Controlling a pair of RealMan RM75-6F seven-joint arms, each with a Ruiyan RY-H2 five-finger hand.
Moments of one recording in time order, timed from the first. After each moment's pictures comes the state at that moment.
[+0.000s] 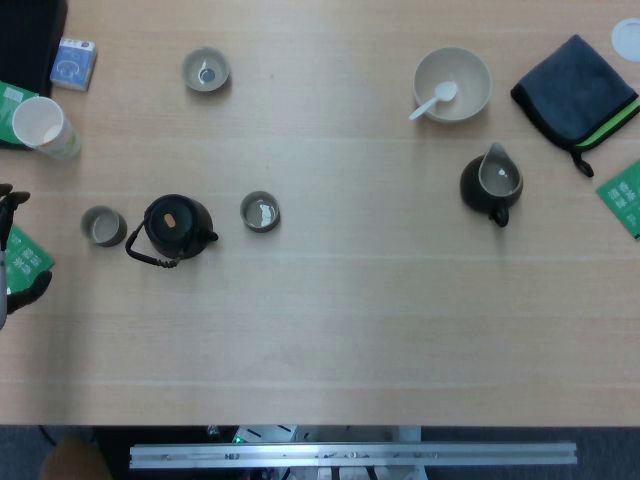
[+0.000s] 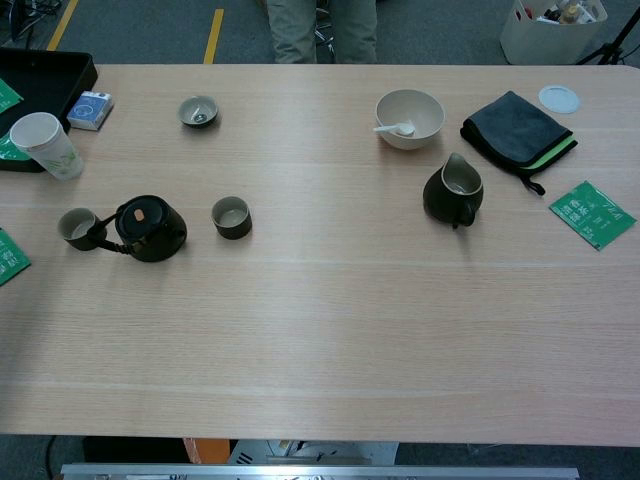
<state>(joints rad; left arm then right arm) -0.08 -1.28 -0.06 -1.73 1.42 1.53 0.35 0.07 -1.15 0.05 -1.47 -1.45 1.42 0.08</state>
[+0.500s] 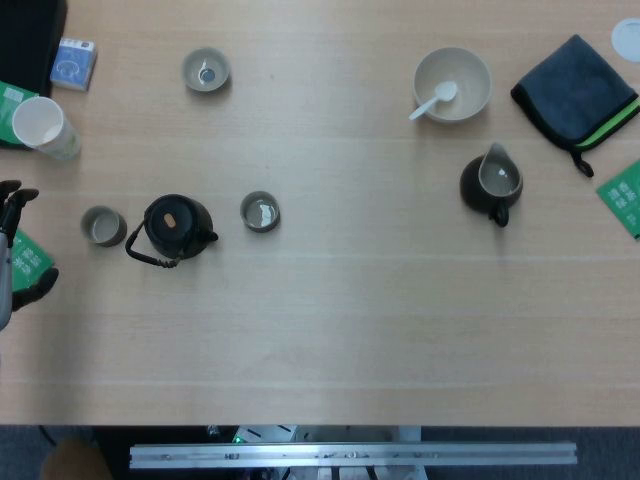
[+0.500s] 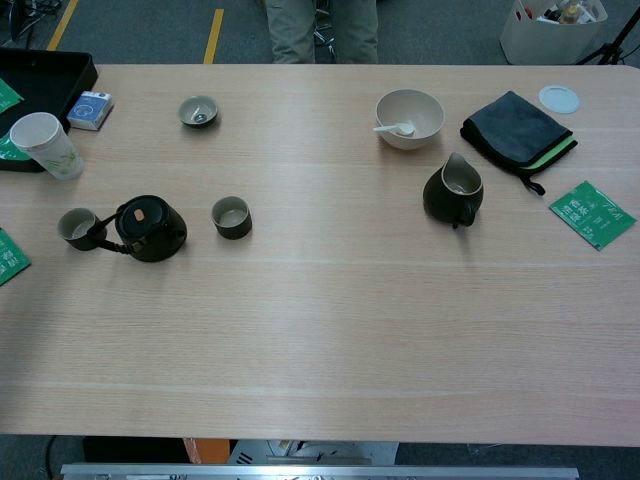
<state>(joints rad) -0.09 -1.27 -0.06 -1.73 1.44 1.51 0.33 0.09 -1.14 0.08 -1.49 -1.47 1.44 0.08</state>
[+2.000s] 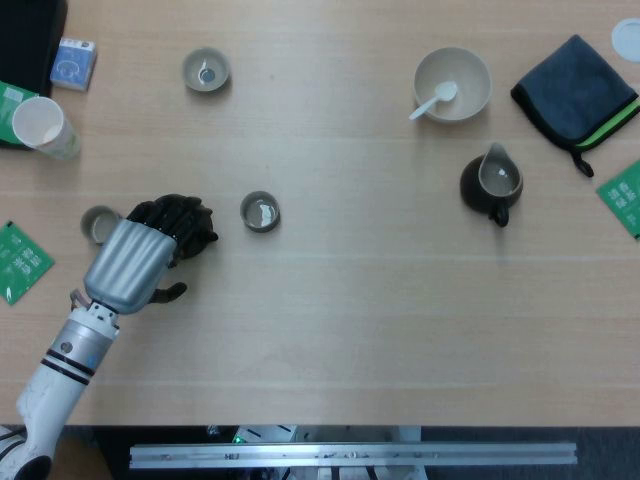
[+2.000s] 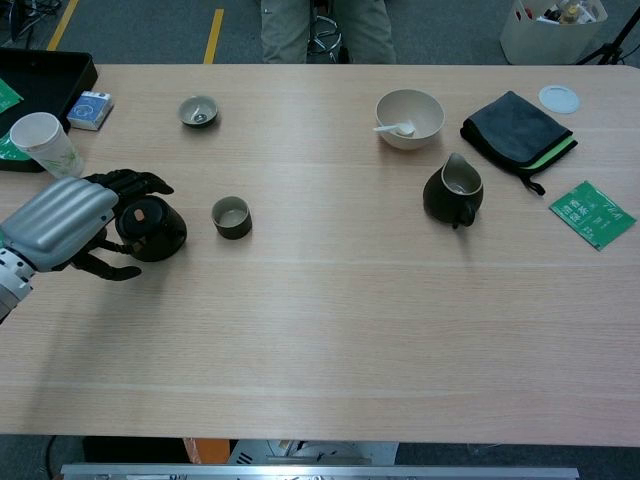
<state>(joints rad) -0.34 -1.50 0.01 -1.42 1.62 1.21 0.19 0.10 -1.10 0.11 -1.56 -1.44 1.45 0.08</state>
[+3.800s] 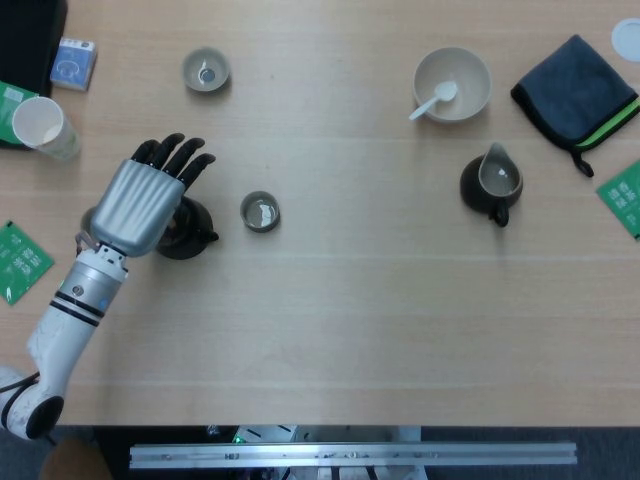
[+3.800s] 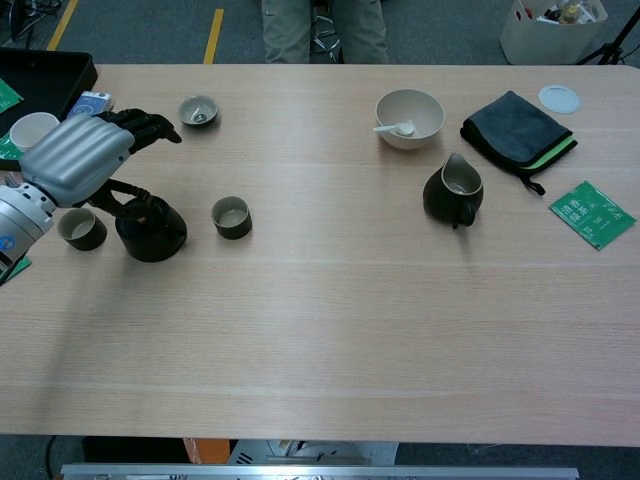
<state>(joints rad) -0.48 -1.52 -0.07 -1.33 1.54 1.17 0.26 0.07 -1.13 0.10 -1.50 -1.43 1.45 0.14</state>
